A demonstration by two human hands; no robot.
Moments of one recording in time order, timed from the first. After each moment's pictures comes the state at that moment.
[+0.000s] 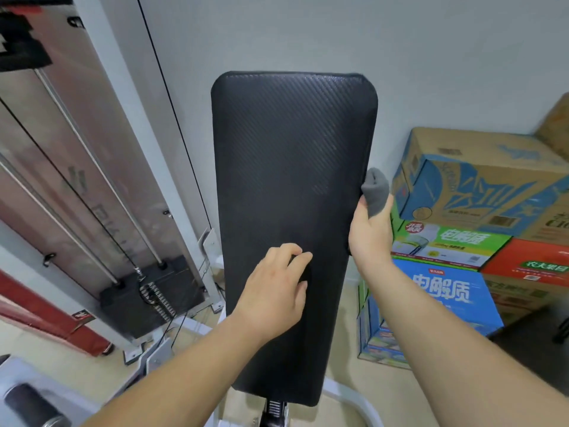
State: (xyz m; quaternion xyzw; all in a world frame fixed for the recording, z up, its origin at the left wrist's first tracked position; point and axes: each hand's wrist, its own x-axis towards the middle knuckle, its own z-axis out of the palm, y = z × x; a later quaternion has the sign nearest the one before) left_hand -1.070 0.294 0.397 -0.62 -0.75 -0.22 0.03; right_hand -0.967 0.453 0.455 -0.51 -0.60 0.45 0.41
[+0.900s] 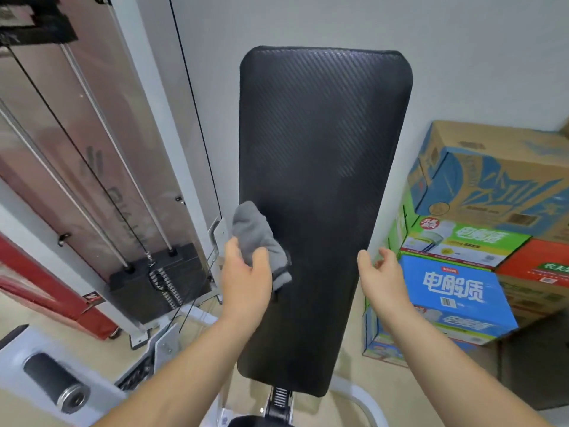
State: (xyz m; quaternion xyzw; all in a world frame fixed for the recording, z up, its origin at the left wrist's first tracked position) left_hand -1.084 0.251 0.396 -0.17 -0.78 -0.59 -0.14; right_hand -0.933 0.389 0.392 -0.58 -0.63 0.47 0.22
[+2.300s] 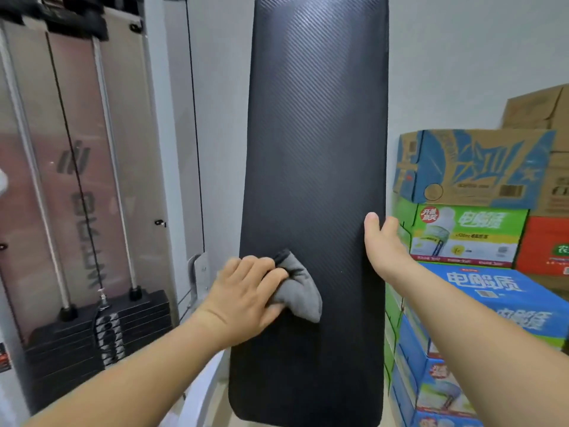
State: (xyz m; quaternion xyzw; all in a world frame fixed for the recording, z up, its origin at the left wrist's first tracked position) left_hand -1.171 0.210 0.073 -0.67 -0.58 -0.16 0.43; right_hand -0.946 0.345 0.171 -0.48 -0.70 0.38 0.38
